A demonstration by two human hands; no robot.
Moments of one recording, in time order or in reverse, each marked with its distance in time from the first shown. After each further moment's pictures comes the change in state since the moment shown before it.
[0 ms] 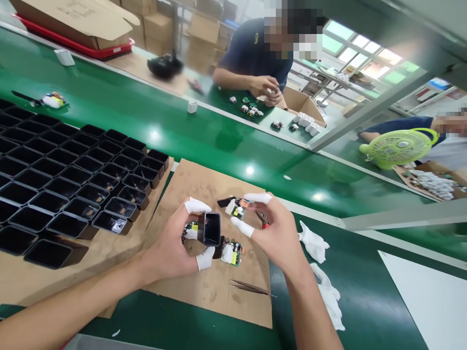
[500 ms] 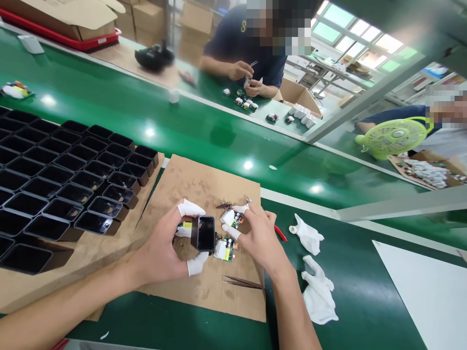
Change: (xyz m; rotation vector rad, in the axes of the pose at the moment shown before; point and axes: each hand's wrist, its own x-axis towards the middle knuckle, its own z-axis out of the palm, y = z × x) left_hand -0.004 0.007 0.000 0.109 -0.067 0.024; right_hand -0.030 0.032 0.007 -0.291 -0.159 0.152
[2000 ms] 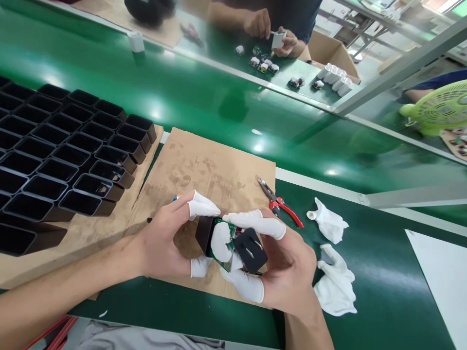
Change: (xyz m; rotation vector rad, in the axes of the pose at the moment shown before) left_hand 0.004 -0.004 -0.001 0.127 -0.104 0.181; right_hand -0.043 -0.045 -0.001 0.784 0.128 -0.384
